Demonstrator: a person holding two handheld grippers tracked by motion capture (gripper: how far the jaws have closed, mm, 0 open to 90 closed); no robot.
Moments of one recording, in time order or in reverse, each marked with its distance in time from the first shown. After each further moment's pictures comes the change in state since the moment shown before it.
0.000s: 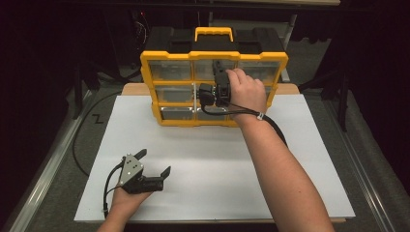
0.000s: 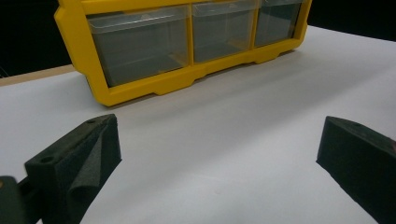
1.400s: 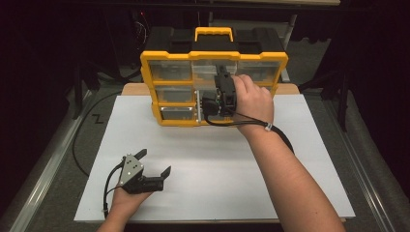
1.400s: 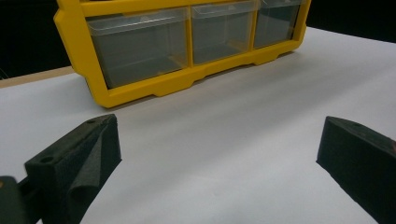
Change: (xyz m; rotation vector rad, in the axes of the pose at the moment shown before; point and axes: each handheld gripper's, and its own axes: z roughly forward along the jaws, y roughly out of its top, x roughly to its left) left arm 0.000 0.001 0.000 -0.003 -0.001 0.004; right arm -0.017 -0.007 -0.034 -0.017 0.089 0.033
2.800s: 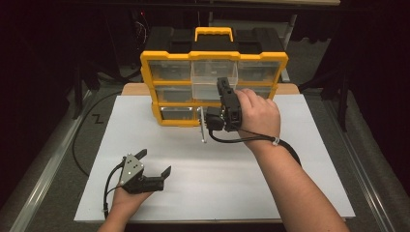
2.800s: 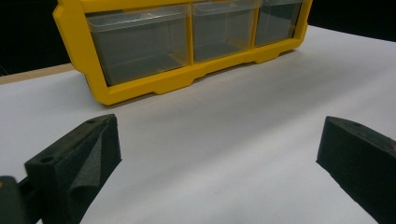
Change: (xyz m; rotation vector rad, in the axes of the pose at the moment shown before) left arm 0.000 -0.001 0.001 0.008 0.001 -0.004; right arm 0.009 -0.006 -0.040 -0.044 -0.066 -0.027
